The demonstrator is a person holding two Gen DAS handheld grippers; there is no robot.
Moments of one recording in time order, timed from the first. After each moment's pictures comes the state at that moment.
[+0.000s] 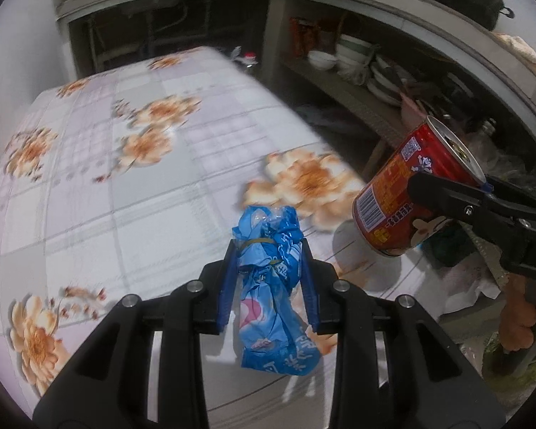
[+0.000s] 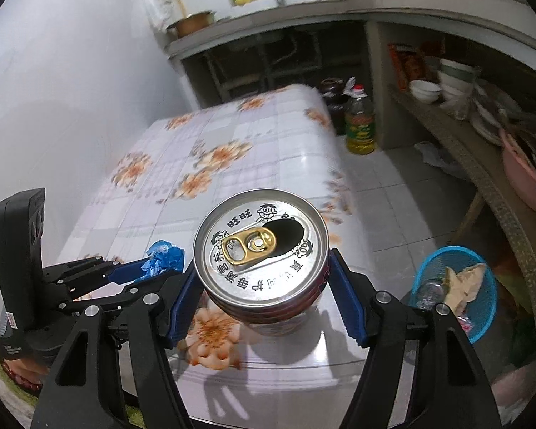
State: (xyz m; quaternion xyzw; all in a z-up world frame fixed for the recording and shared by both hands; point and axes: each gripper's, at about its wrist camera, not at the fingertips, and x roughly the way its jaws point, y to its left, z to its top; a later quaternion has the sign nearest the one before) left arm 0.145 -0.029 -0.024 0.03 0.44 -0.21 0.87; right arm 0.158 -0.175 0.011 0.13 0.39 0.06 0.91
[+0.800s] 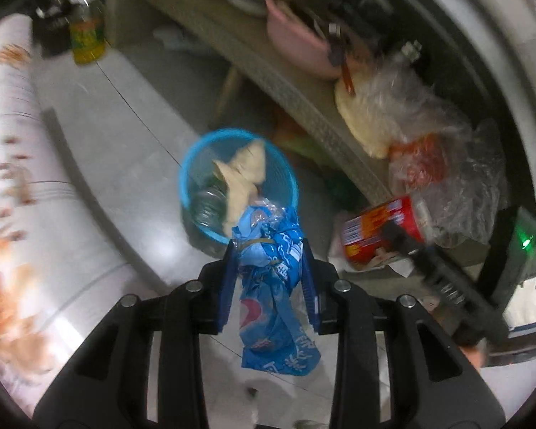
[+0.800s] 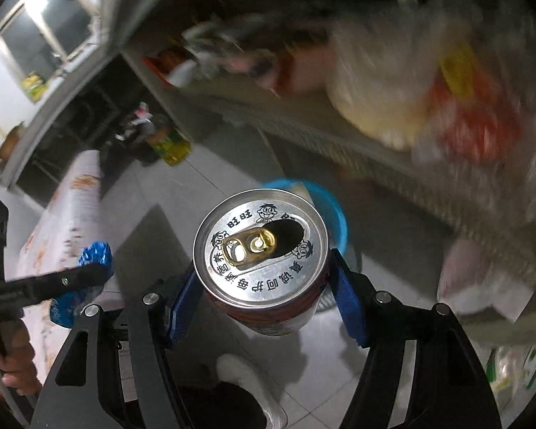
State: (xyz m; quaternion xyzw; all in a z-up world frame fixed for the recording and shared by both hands) left arm 0.201 -0.314 -0.077 0.05 0.59 -0.41 0.69; right arm 0.041 -0.441 -0.101 0.33 0.40 -0.25 0.82
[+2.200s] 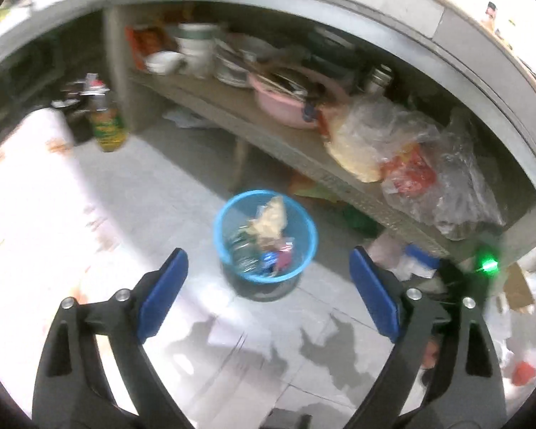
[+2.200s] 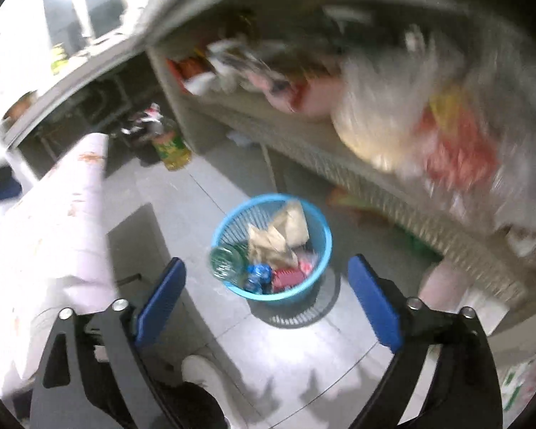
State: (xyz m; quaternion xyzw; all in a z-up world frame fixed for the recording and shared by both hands) left arm 0.140 -0.255 0.018 0.11 0.43 -0.39 0.80; right arm 0.014 -0.377 -0.072 0.21 0.35 -0.25 0.88
